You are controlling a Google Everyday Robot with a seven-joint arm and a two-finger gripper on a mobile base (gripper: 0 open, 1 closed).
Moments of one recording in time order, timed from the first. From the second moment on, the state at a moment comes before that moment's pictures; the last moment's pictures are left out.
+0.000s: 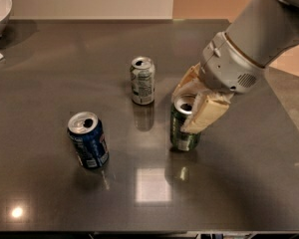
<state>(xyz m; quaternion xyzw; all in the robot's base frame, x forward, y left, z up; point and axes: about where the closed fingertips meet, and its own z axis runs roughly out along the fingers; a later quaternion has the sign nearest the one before) 0.426 -0.077 0.930 -0.75 0.62 0.15 0.20</state>
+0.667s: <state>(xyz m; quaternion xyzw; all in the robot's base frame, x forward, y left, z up) 0.507 -0.056 0.943 -0.71 0.65 0.15 0.24</state>
